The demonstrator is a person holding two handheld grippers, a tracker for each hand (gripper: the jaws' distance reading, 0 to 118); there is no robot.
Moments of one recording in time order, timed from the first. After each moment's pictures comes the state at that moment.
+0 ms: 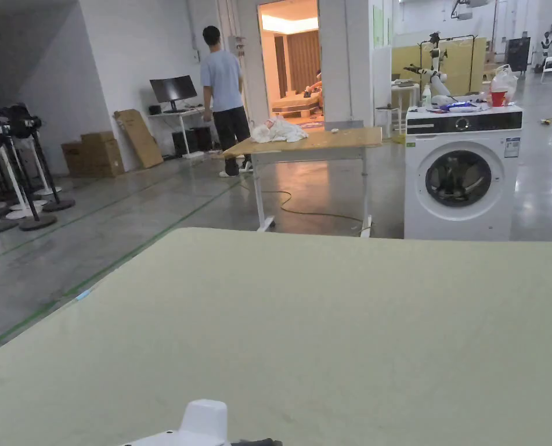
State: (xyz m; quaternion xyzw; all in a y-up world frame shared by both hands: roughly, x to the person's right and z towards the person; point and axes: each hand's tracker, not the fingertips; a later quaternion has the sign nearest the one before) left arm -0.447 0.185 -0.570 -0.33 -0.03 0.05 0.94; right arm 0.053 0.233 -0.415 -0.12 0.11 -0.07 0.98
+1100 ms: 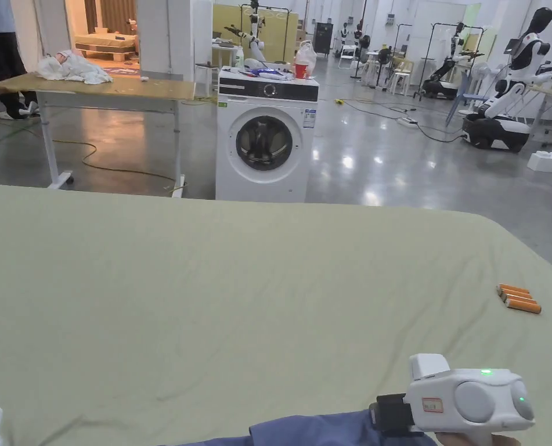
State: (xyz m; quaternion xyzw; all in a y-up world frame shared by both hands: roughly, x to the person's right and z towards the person) left arm -0.458 0.098 -0.672 -0.49 -0.01 0.03 0.87; right arm 0.109 0.131 -0.732 -0.47 0.07 0.01 0.88
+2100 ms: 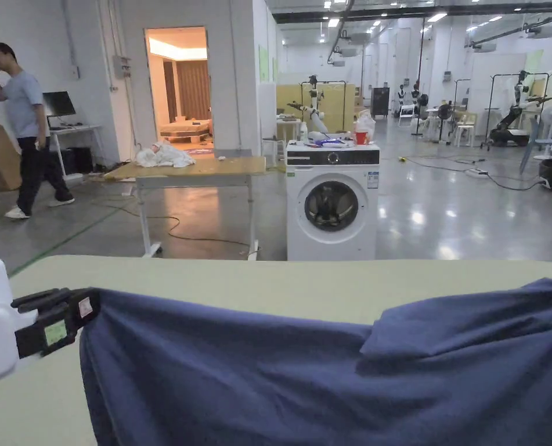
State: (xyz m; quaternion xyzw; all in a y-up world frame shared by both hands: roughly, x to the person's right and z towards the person) left arm -0.460 0.406 -0.498 -0.08 -0.10 0.07 0.99; right arm 0.152 0.394 -0.567 -0.11 0.10 -0.05 0.99
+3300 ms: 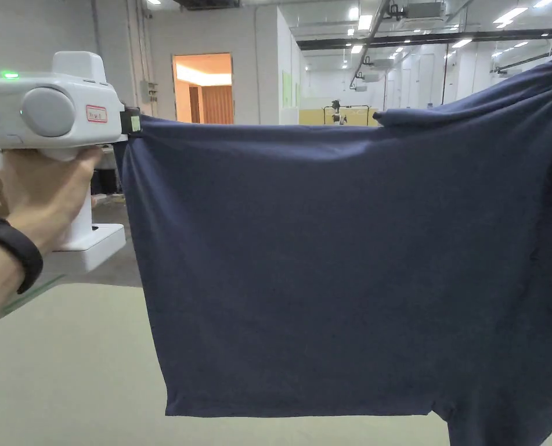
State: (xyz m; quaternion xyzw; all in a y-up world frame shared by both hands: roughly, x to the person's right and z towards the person) left arm -0.460 0.563 -0.764 0.01 0.05 -0.01 1.00; right arm 0.081 0.607 -0.810 0.03 -0.03 0.01 1.00
